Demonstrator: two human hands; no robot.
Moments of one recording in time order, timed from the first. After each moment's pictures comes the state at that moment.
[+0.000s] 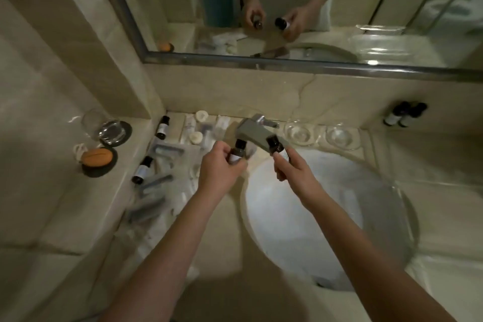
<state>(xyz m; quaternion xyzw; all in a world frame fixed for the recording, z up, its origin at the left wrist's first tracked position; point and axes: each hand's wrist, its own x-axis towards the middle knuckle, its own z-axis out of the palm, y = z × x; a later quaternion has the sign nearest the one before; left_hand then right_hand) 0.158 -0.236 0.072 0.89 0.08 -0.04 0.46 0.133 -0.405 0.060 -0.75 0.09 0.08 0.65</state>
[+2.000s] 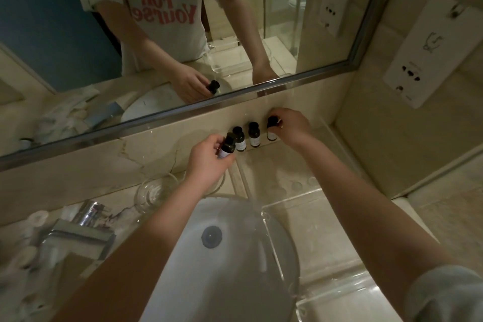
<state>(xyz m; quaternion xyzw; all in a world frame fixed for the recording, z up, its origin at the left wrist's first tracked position) 0.252 -0.599 0.072 0.90 -0.15 -0.09 0.40 0.237 -0.814 0.043 -0.93 0.18 -0.05 0.32</state>
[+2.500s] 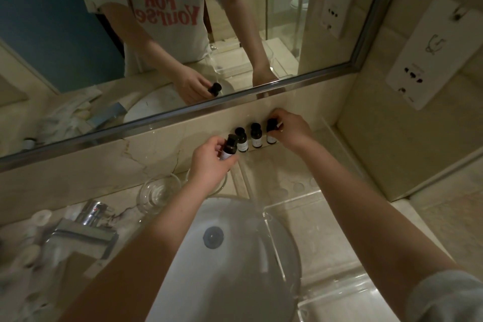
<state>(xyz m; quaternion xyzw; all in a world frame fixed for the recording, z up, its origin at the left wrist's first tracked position) 0.251 -0.600 0.068 0.90 -0.12 -0.09 0.41 0.236 -0.809 0.040 -0.92 0.20 -0.04 0.35</state>
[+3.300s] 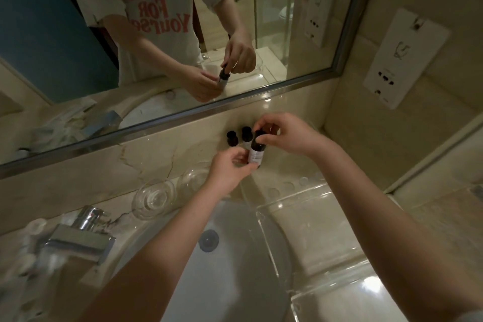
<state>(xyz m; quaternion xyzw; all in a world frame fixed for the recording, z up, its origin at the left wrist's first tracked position) 0.222 -0.627 0.064 0.82 -0.17 -0.20 0.50 0.180 -0.795 0.115 -0.92 0.02 -0.03 0.39</state>
